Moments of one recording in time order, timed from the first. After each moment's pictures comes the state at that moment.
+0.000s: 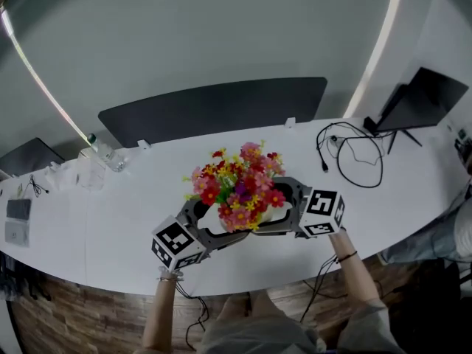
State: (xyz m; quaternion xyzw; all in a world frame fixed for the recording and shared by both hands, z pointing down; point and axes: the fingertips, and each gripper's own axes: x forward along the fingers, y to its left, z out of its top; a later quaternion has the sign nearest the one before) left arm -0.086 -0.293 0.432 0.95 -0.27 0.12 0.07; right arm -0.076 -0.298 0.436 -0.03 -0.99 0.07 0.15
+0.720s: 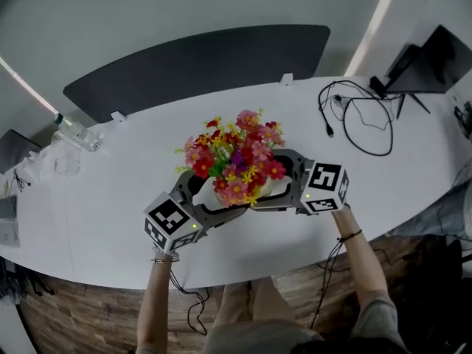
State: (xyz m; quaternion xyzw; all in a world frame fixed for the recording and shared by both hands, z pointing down) left arm -0.076 -0.322 0.506 0.95 -0.26 0.13 0.09; right arm -0.066 -0.325 0.510 -0.01 -0.98 0.10 0.15
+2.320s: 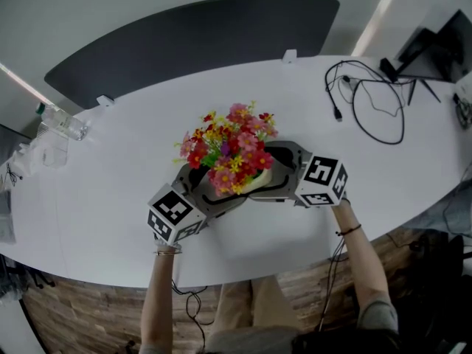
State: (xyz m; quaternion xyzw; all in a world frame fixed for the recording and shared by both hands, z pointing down) left arm -0.074 -0.334 0.580 0.94 -0.27 0.16 0.13; right arm -0.057 -0.339 0.583 0.02 -0.97 0.11 0.19
